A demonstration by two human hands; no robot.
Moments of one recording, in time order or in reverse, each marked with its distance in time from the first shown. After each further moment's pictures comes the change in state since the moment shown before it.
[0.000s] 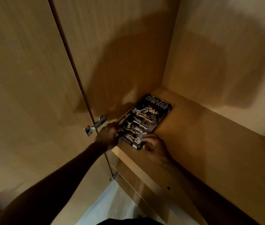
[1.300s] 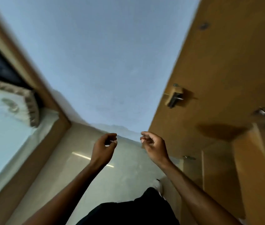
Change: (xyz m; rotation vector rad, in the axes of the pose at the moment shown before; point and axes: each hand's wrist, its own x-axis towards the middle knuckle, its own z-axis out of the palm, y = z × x) left_hand -0.626 0.069 0.006 -0.707 1.052 -1.324; right_hand -0.300 -0.243 0.273 0.295 -0.872 -0.295
